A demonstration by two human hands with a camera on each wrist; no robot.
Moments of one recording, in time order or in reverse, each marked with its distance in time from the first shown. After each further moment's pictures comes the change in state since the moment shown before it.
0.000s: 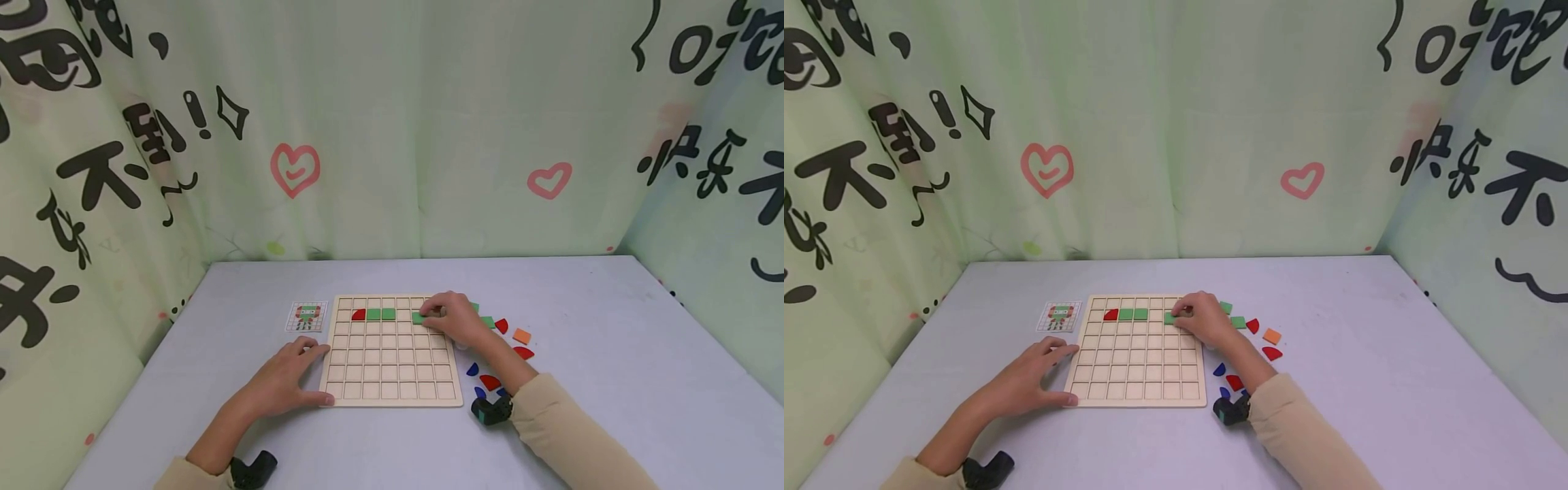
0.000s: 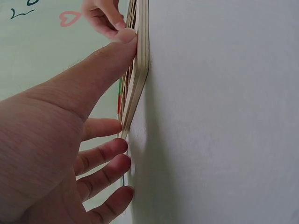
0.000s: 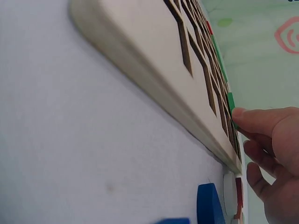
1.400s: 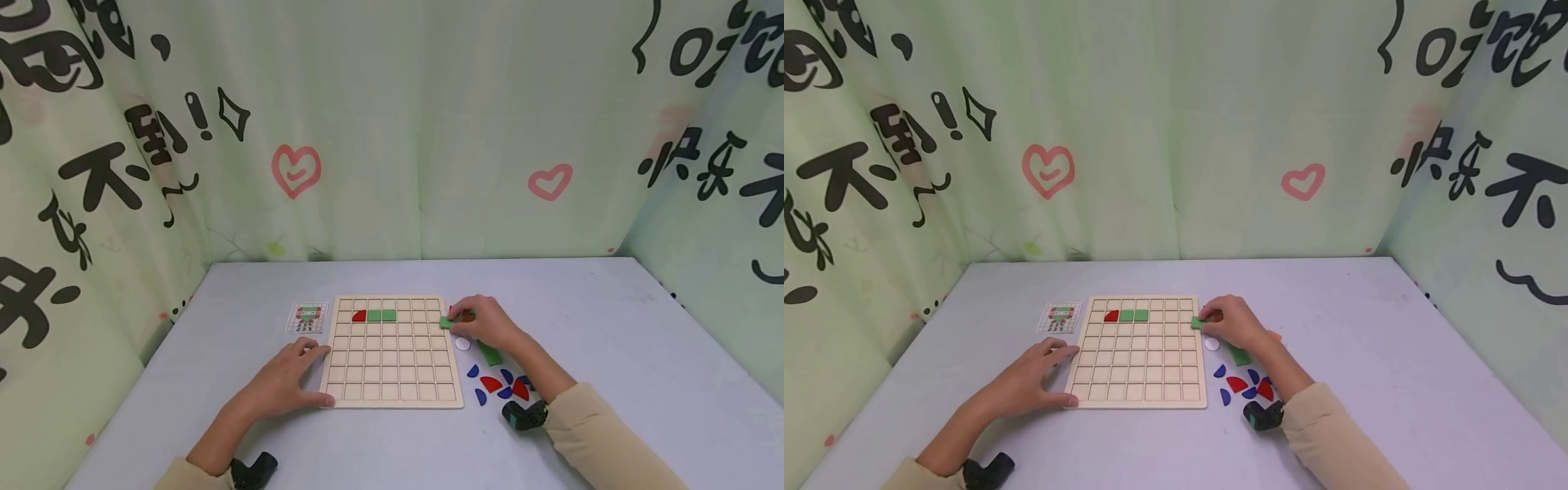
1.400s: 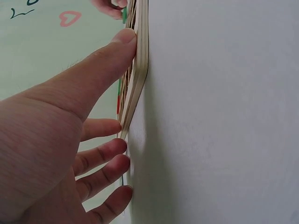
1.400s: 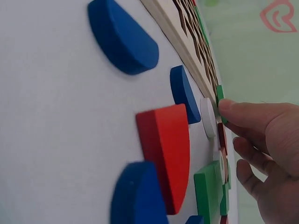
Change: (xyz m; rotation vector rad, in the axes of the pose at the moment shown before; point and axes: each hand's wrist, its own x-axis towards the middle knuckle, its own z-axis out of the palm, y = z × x) left_hand 0.000 -0.003 0.001 -0.015 0.009 0.009; right_hand -0.022 0.020 -0.033 -0.073 -0.043 0.105
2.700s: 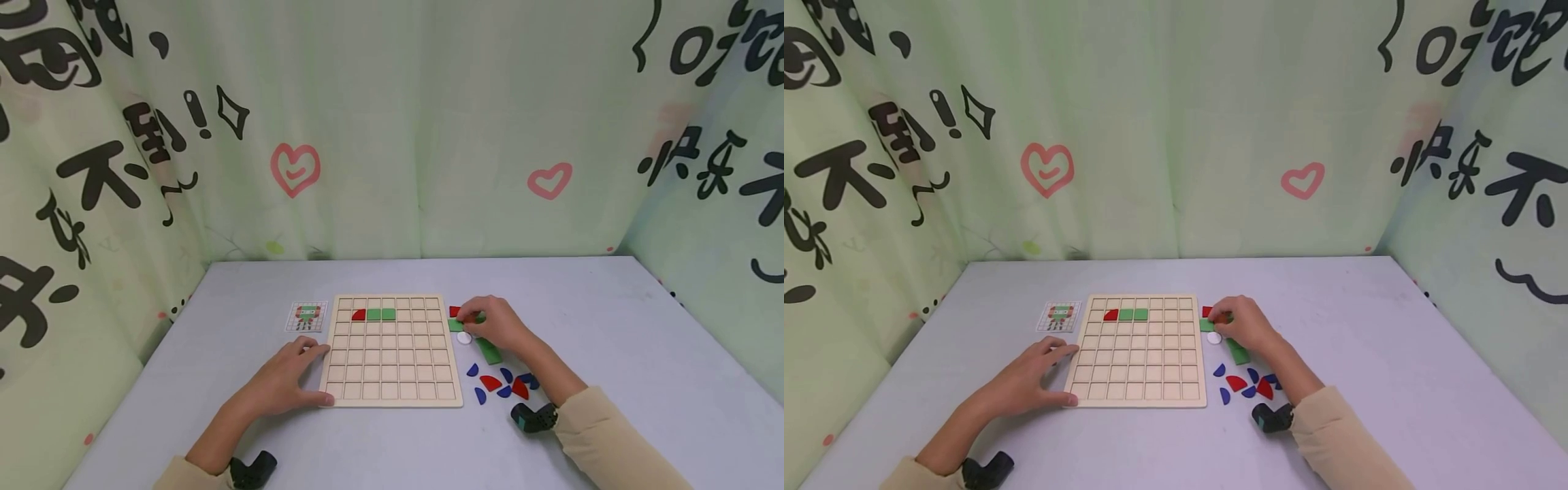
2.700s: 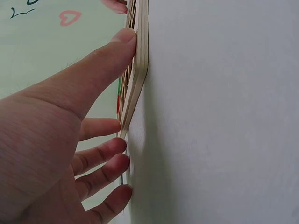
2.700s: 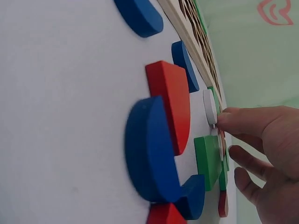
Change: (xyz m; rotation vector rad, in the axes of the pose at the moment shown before) left_hand 0.001 0.000 -0.001 0.002 -0.013 -0.026; right_hand -0.006 0.012 -0.008 -0.056 -0.002 0.018
